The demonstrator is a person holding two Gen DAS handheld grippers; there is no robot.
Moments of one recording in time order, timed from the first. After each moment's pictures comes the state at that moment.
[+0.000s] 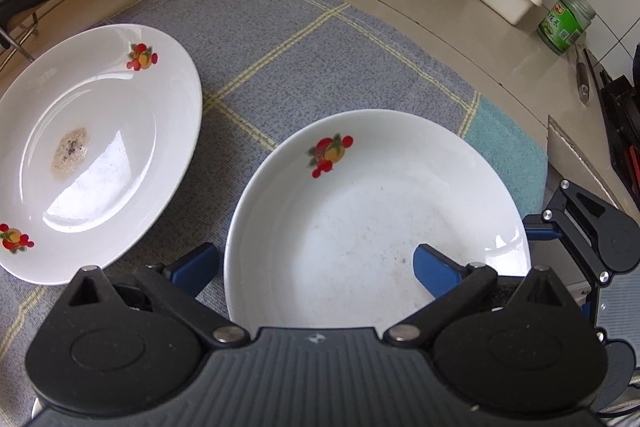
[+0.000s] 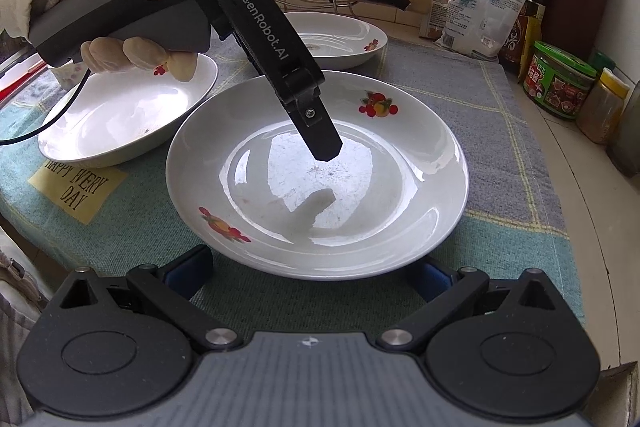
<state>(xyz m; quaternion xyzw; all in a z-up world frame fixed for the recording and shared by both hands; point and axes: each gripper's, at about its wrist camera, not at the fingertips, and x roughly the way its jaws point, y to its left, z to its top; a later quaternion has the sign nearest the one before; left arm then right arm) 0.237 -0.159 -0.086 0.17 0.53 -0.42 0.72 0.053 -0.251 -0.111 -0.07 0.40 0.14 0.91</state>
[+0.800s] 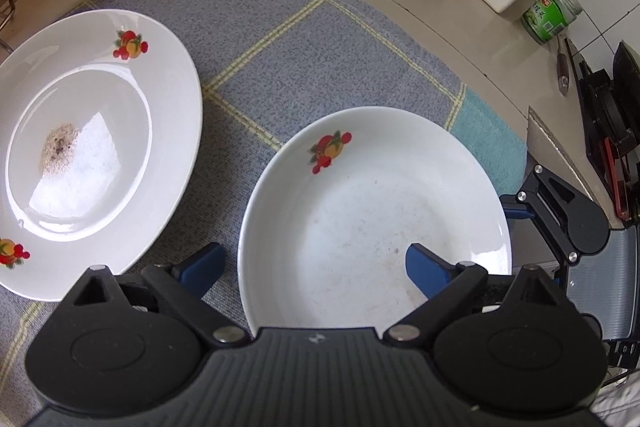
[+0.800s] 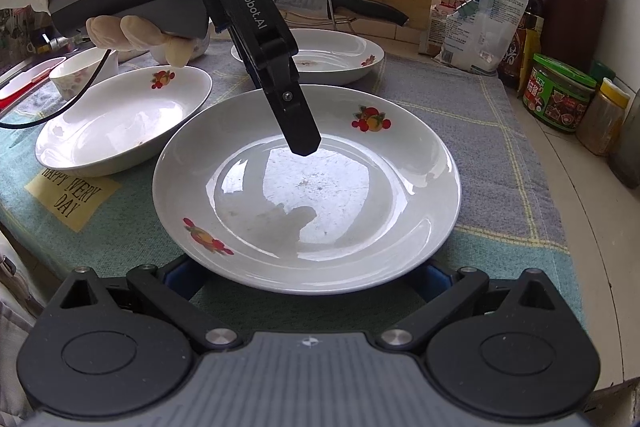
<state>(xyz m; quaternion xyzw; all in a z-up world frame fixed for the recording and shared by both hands) 0.258 -0.158 -0.082 0.17 0.57 -0.45 0.66 0.057 -0.259 -0.115 -0.07 0.37 0.14 0.92</state>
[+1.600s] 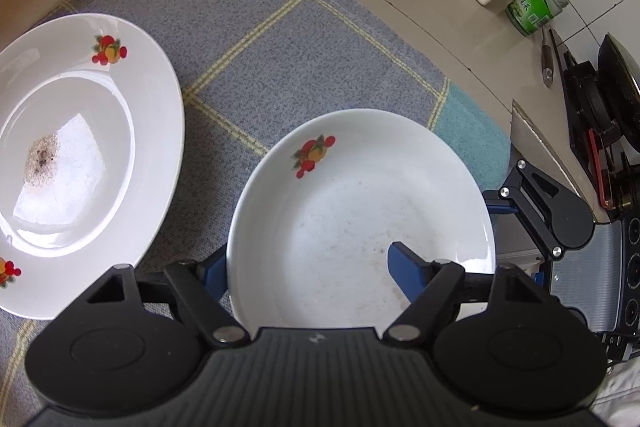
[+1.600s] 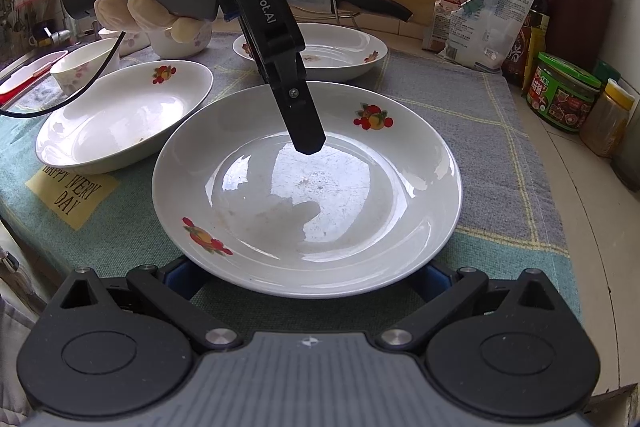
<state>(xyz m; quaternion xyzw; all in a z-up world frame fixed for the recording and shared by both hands) 0.264 -0.163 -0.082 0.17 0.59 -0.47 0.64 0.060 -0.257 -0.114 -0.07 0.38 0.15 0.91</state>
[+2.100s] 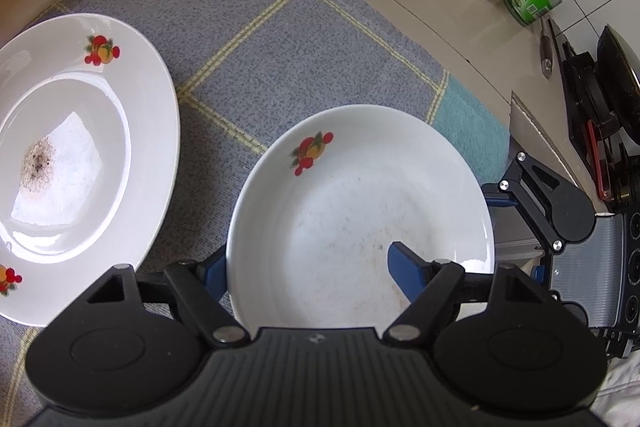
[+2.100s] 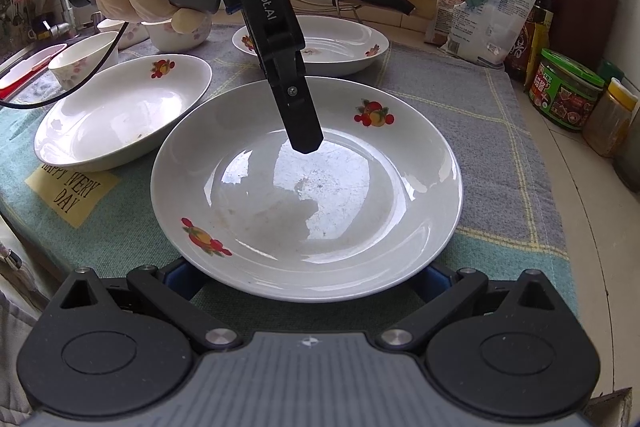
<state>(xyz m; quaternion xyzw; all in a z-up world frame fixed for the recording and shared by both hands) 0.265 -0.167 -0.083 0.18 0.60 -0.47 0.62 0.064 -0.256 -0.111 -0.08 0.39 0.15 0.90</state>
